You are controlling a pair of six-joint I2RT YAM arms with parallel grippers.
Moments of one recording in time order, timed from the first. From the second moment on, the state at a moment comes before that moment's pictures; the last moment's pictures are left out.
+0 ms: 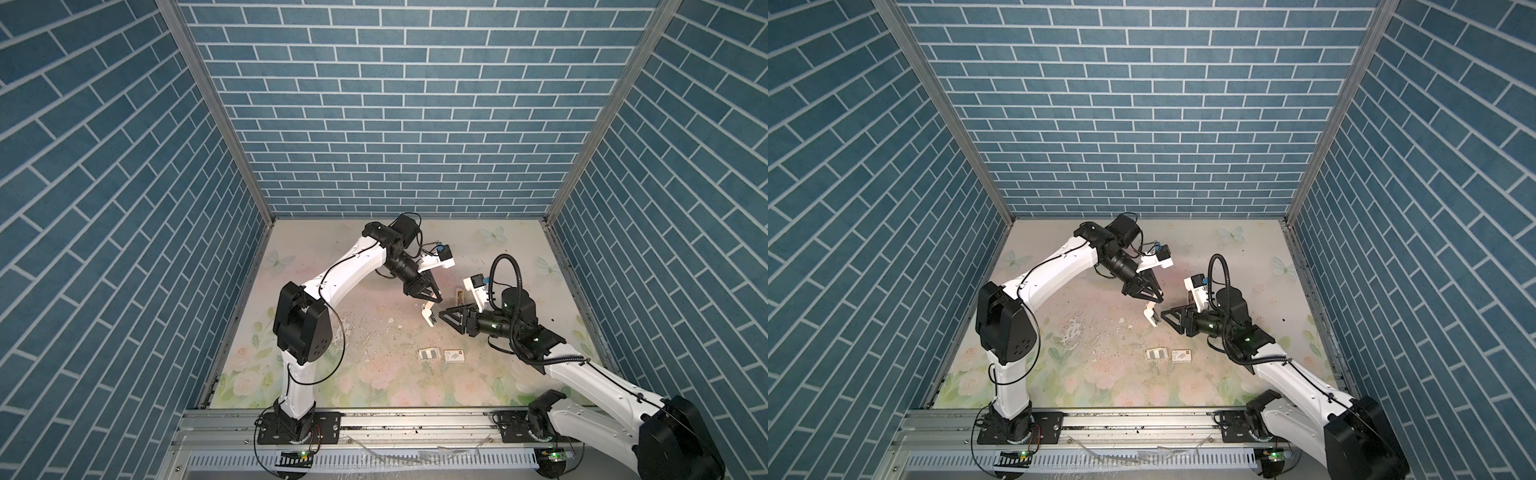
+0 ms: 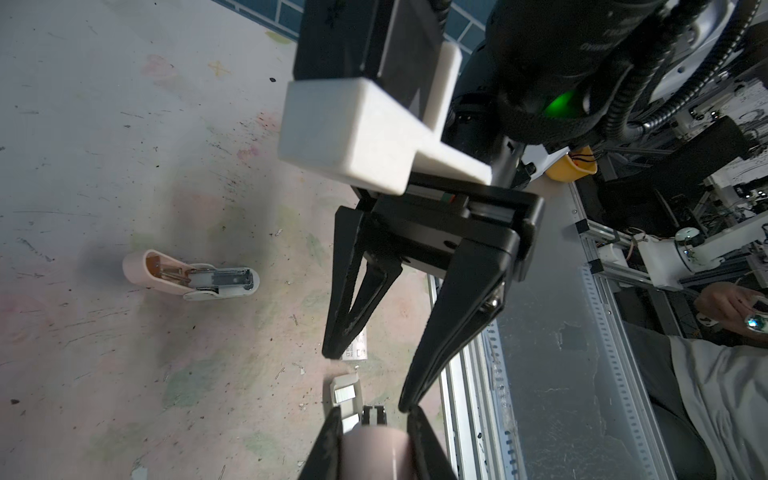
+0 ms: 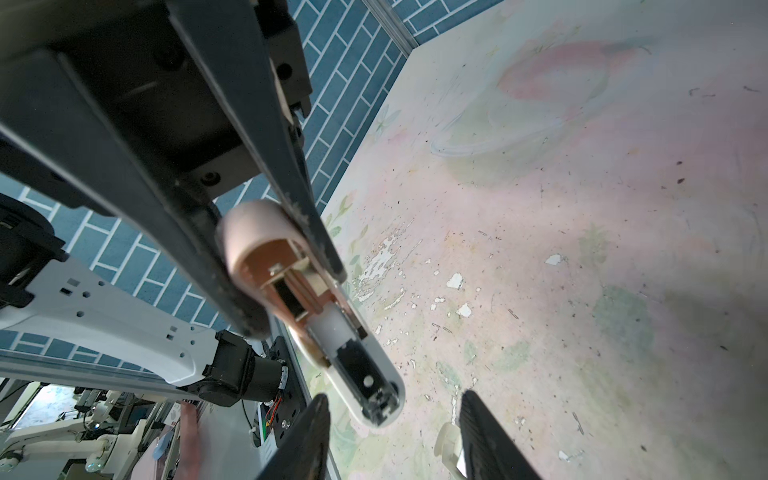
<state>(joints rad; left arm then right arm) -0.63 1.97 1.88 -1.22 0.95 0.64 0.56 1.03 0.47 0.17 -0.66 0.57</state>
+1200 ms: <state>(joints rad) -0.65 2.05 2.02 -1.31 1.08 0.63 0.56 1.10 0.50 0.28 -0.85 0.60</state>
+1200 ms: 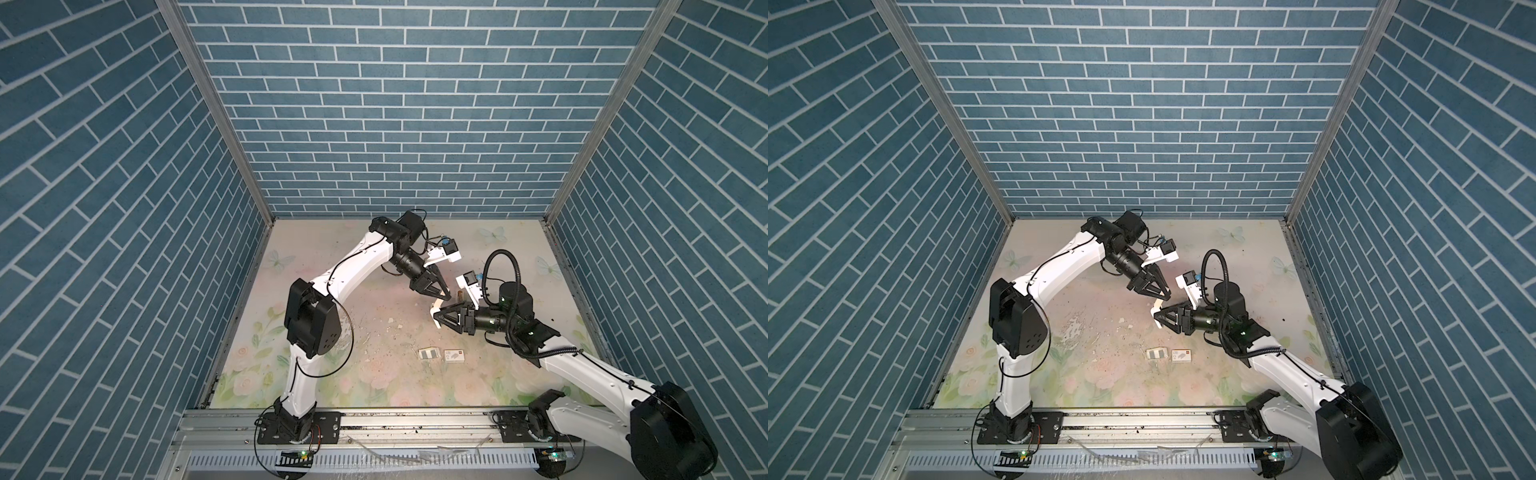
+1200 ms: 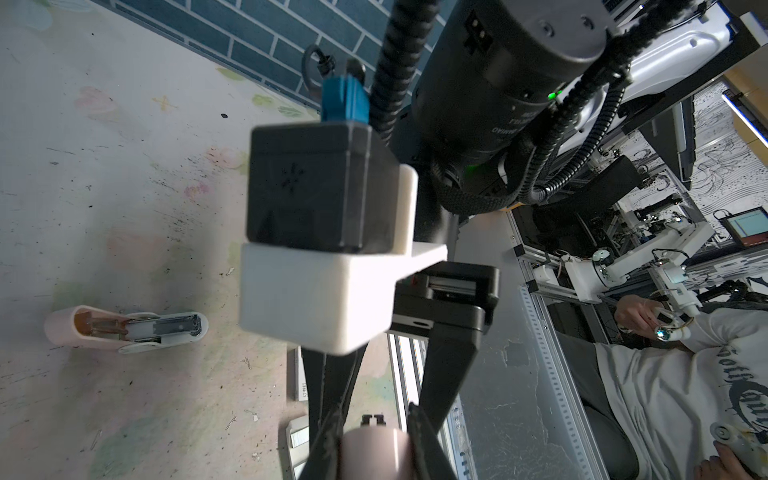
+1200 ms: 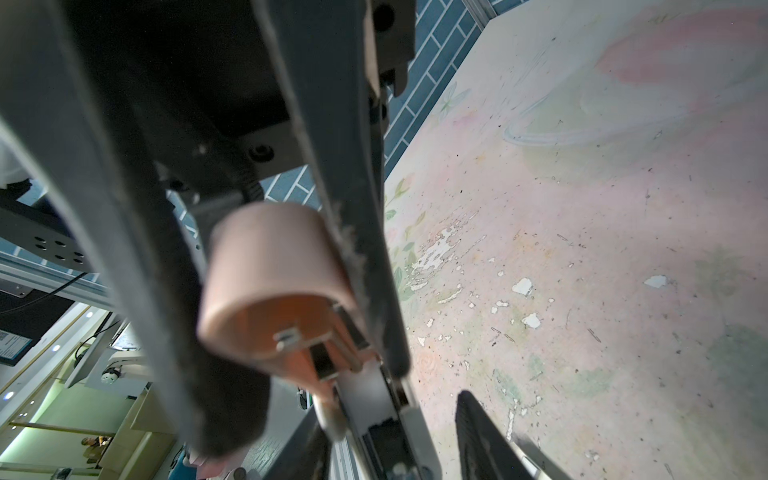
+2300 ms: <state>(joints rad) -0.65 2.02 1.95 -1.26 1.07 0.60 0.56 1.18 0.50 0.46 -0.86 0.68</state>
